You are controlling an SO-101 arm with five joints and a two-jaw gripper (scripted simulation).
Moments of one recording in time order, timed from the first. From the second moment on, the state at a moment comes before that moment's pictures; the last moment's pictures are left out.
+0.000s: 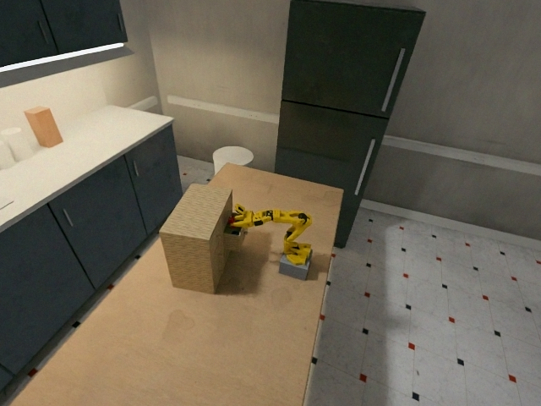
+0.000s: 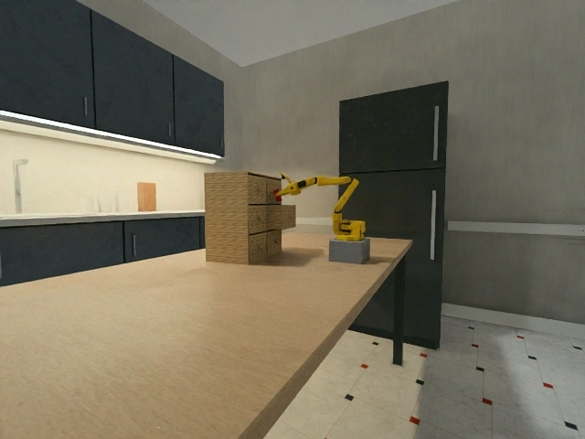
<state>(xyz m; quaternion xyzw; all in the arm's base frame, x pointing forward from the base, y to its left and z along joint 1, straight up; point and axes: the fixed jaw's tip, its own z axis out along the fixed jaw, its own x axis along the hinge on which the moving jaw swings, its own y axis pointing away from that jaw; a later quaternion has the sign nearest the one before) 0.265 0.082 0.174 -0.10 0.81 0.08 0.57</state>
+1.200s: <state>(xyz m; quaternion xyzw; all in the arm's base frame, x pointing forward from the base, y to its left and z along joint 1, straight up) 0.265 0.082 0.173 -0.10 0.81 0.08 0.57</state>
